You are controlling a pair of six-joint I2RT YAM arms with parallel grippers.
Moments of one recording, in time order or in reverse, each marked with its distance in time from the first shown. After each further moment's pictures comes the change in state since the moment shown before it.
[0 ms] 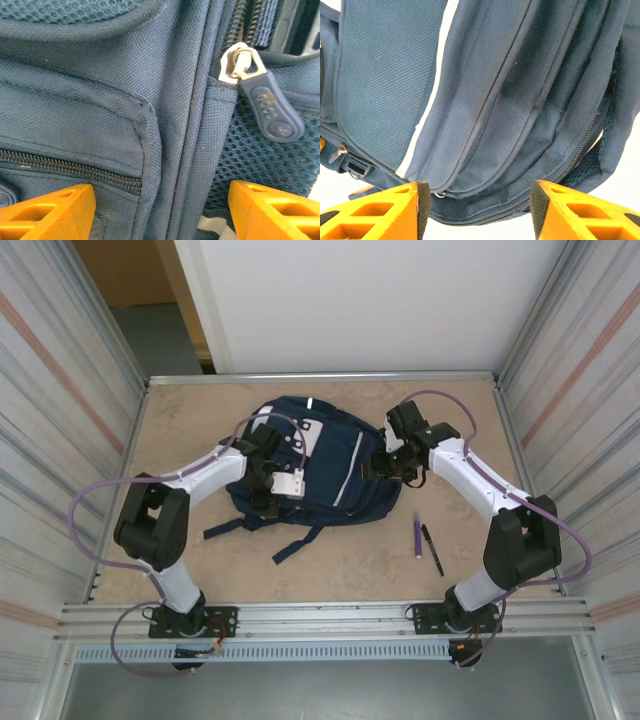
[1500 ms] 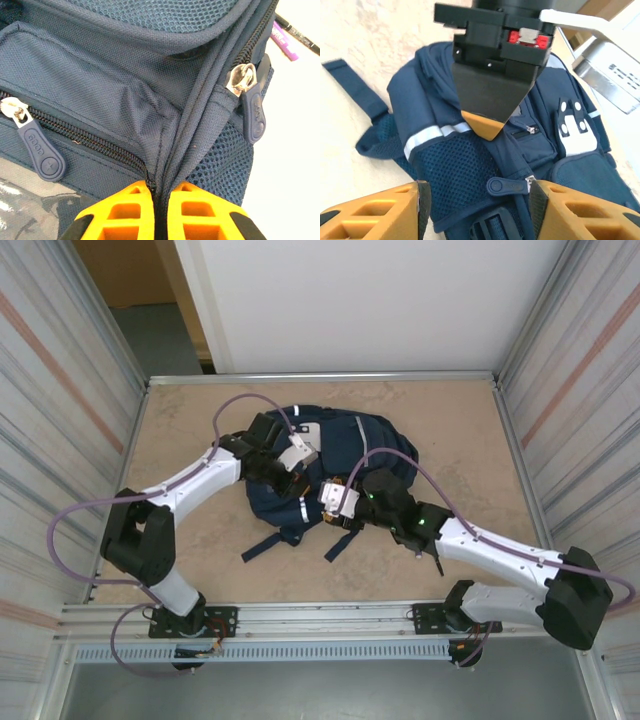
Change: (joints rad) left arm -0.036 -0.124 0.010 0.126 0.409 -0.923; right arm 0.466 -0.425 -0.525 0.769 0.150 -0.924
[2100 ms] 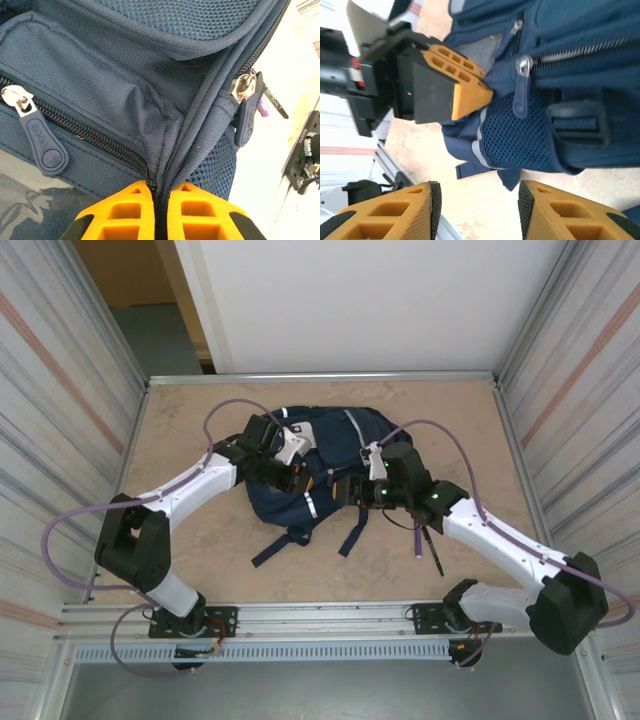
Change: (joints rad) left arm 0.014 -0.037 -0.055 0.138 0.042 -0.320; right arm -0.199 0.058 0.125 -0.232 -0.299 1.271
